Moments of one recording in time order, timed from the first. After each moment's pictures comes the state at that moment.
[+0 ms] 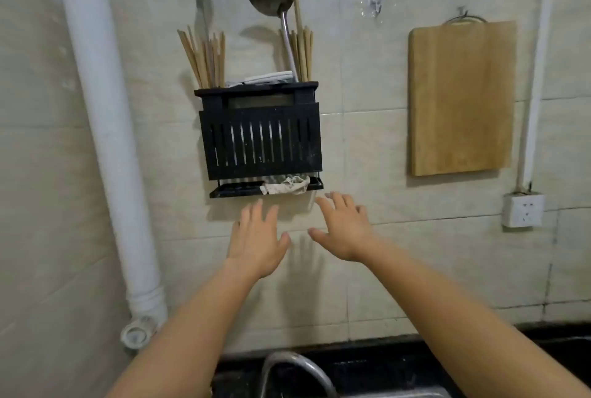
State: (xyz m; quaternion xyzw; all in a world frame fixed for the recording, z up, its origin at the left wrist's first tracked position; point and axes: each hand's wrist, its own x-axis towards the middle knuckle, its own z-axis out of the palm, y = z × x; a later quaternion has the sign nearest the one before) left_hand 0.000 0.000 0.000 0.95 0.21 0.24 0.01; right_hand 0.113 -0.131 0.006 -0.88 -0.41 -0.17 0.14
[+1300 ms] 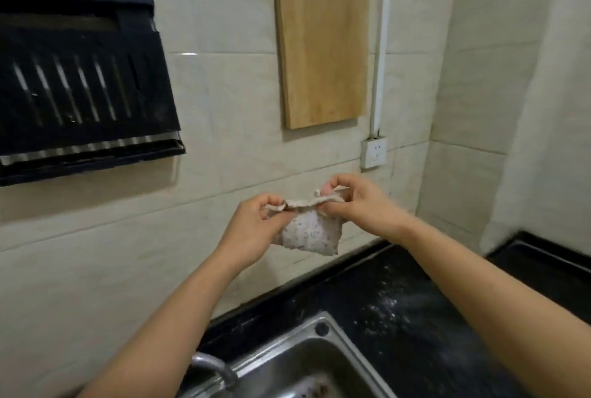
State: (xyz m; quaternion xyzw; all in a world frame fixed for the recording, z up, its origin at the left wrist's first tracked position) left_hand 0.092 -0.113 -0.039 0.81 -0.07 0.17 0.56; right_hand 0.145 -0.311 -0.023 -0.80 -0.28 0.01 0.53
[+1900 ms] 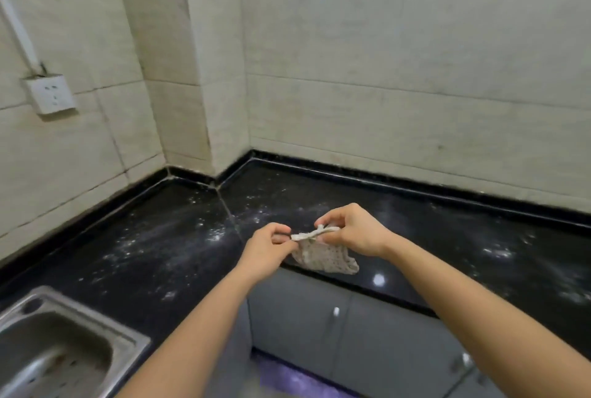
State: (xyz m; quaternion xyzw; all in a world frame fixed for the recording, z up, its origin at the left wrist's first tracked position) left_hand -0.071 -0.617 -0.202 0.80 -0.22 -0.21 0.52; right_hand -0.161 -0.798 -0.163 -0.90 0.10 -0.03 0.42
